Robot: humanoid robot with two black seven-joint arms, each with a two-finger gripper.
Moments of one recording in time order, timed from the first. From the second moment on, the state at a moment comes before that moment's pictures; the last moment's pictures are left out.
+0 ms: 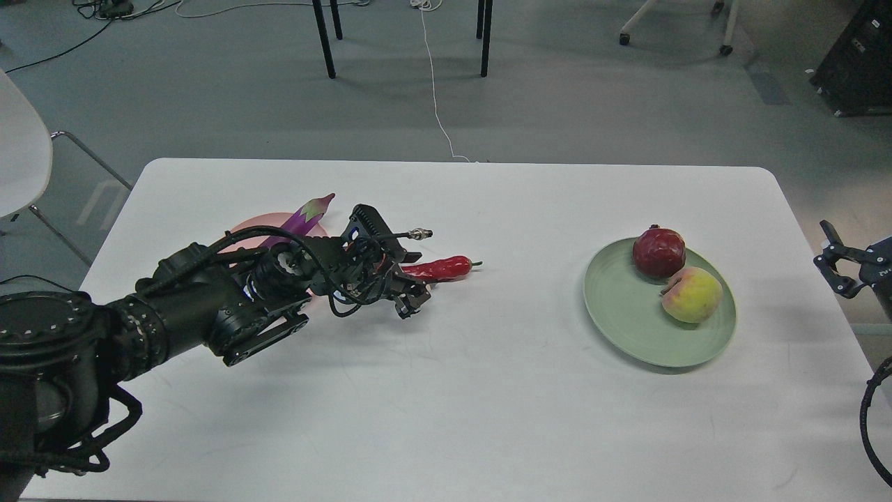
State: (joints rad) left arm -0.99 0.10 0.00 -0.68 2.05 -0.06 -0.29; right arm 0.31 -0.82 0.71 0.92 0.27 0.49 0.49
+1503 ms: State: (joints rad) left arm -1.01 0.67 0.01 -1.09 1.90 -0.15 -0.32; right arm 0.32 -0.84 0.71 0.92 0.27 0.49 0.49
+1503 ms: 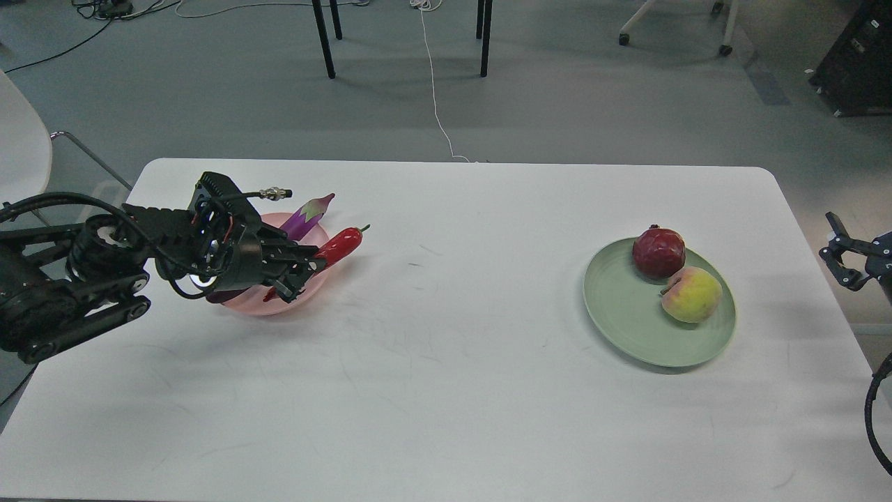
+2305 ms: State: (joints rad) left arm -1.00 0.65 -0.19 -1.04 1.70 -0.14 -0.34; right arm 0.32 -0.84 0.71 0.92 0.27 0.49 0.49
